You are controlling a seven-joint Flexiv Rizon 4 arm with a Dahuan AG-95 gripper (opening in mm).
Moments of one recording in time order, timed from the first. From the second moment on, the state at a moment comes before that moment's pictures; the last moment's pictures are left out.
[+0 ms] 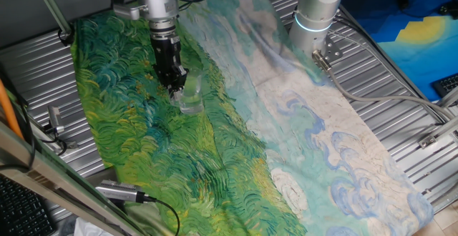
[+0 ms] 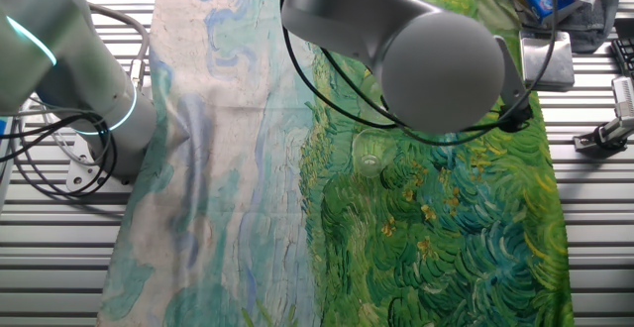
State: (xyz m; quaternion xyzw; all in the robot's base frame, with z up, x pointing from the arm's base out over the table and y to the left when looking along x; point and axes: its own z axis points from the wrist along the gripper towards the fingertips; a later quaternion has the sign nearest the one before) arm 0.533 0.048 0.136 -0.19 0.94 0.24 0.14
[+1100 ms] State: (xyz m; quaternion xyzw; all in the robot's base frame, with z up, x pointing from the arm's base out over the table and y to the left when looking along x) arm 0.534 0.048 0.136 -0.16 0.94 0.27 0.15
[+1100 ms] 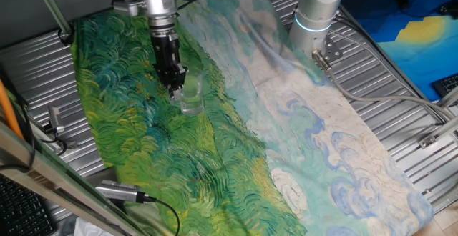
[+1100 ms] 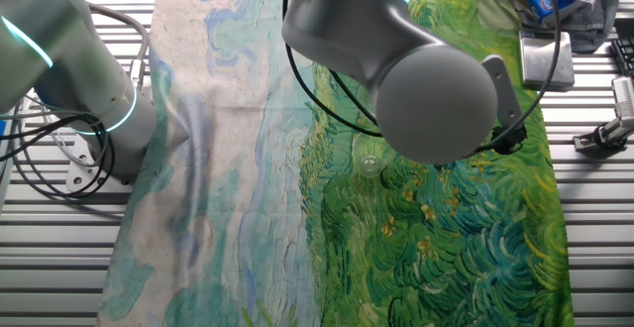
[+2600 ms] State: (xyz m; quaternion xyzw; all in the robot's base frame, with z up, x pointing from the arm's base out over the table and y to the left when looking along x) arm 0.531 0.044 0.139 -0.14 0.93 0.31 0.15
